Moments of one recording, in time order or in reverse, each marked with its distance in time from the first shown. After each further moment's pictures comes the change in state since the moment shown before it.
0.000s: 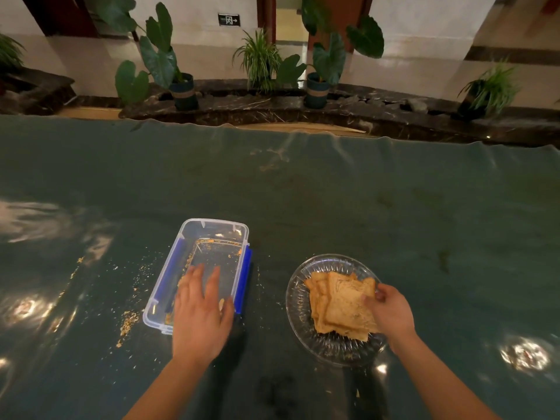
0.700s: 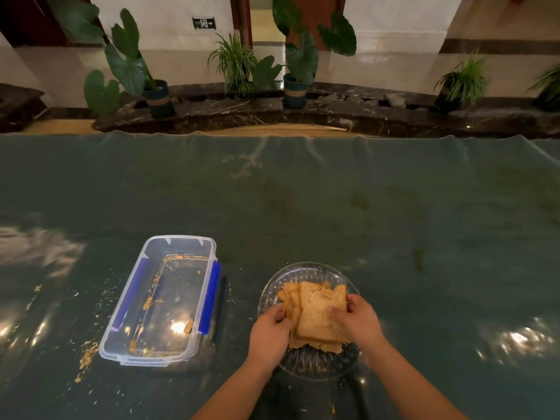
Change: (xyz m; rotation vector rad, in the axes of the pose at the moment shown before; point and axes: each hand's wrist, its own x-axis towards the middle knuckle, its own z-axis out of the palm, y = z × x) left_hand 0.002 0.150 0.073 -0.838 -0.590 -0.423; right_hand 0.016 0.017 0.005 0.306 -0.194 0.038
